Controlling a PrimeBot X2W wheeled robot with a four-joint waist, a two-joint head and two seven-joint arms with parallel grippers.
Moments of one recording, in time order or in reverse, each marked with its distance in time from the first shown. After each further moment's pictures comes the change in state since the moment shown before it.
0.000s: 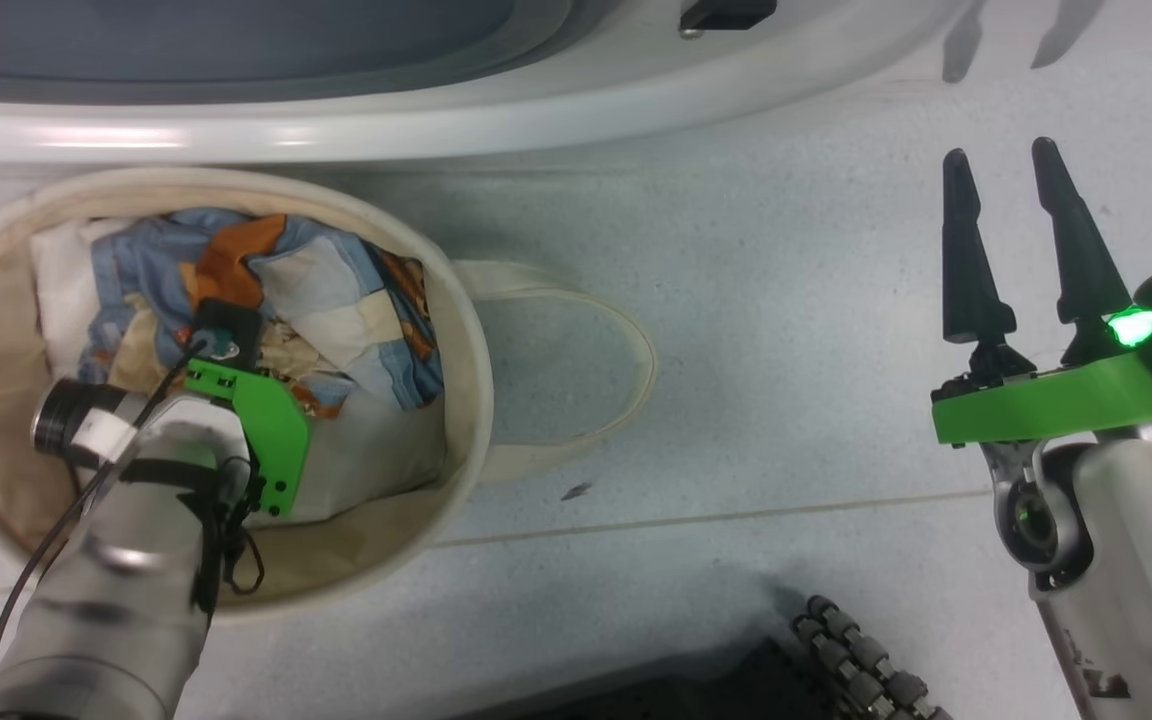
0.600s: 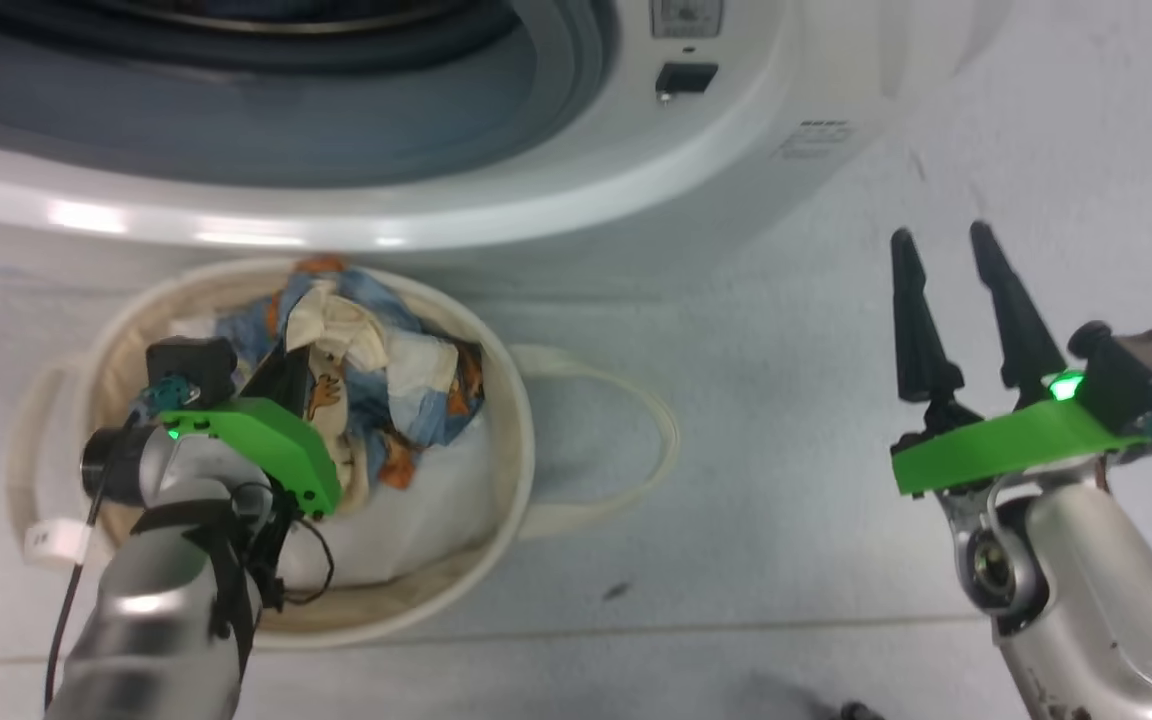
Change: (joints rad) left arm 0.118 -0.047 0.163 -0.115 -0.203 -0.107 -0.274; right arm 0.042 0.028 0.051 0.102 0.057 0.000 0.000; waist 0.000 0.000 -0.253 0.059
